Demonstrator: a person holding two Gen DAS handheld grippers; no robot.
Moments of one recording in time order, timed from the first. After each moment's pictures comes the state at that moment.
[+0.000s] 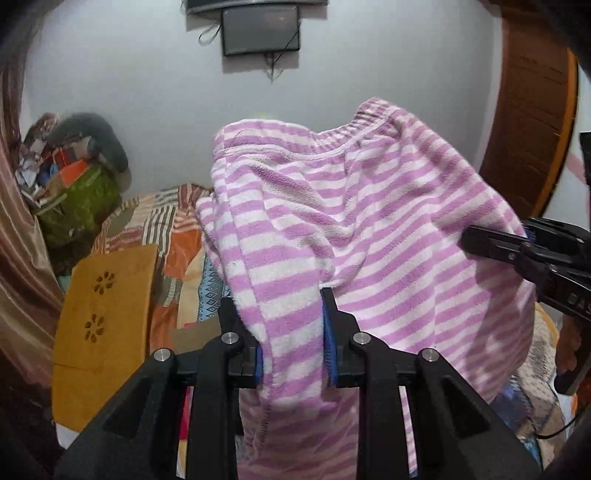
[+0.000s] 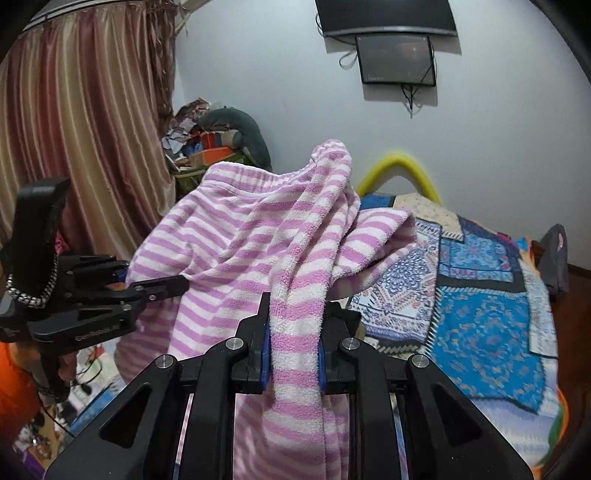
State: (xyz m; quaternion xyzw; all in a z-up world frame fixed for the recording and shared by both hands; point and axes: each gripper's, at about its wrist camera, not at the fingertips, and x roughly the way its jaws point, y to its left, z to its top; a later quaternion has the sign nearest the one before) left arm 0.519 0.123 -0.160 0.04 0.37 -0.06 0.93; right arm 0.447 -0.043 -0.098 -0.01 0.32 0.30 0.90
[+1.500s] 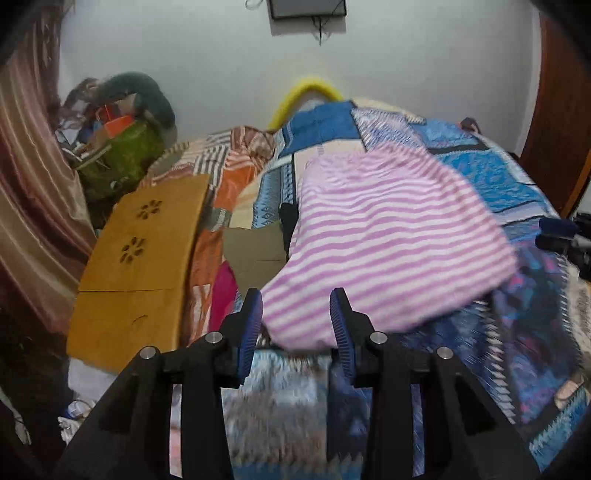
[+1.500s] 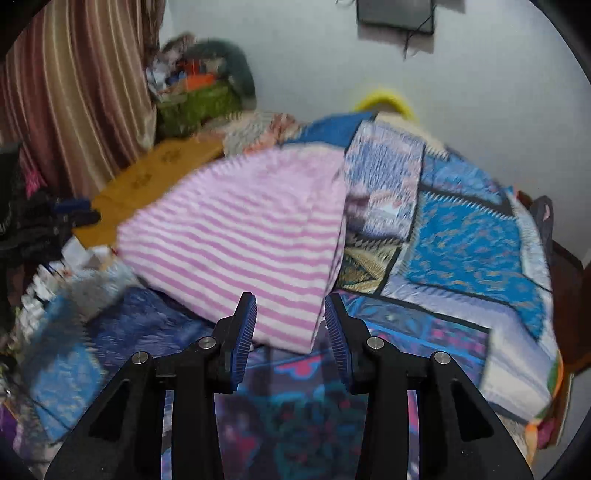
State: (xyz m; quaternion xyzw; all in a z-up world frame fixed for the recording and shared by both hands) left arm 0.409 0.162 -0.213 0.05 0.40 0.03 0.91; right arm 0.391 -0.082 -0.163 -0.07 0.41 0.26 0.87
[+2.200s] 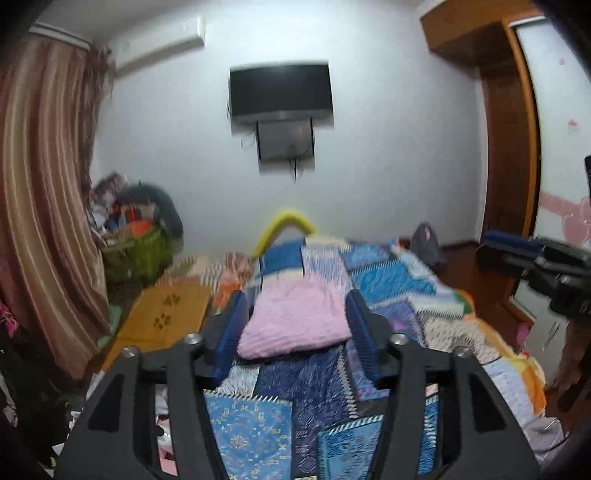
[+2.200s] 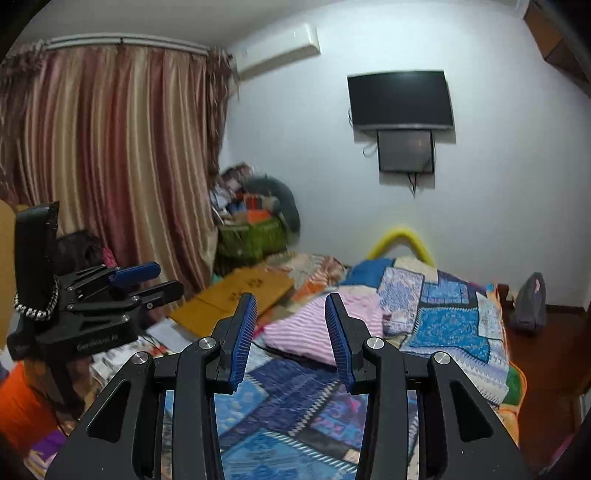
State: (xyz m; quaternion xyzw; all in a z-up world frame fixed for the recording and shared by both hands) left arm 0.106 0.040 -0.012 0.04 0.16 0.00 0.99; right arm 0.127 -0.119 0.034 0.00 0.17 0.32 0.93
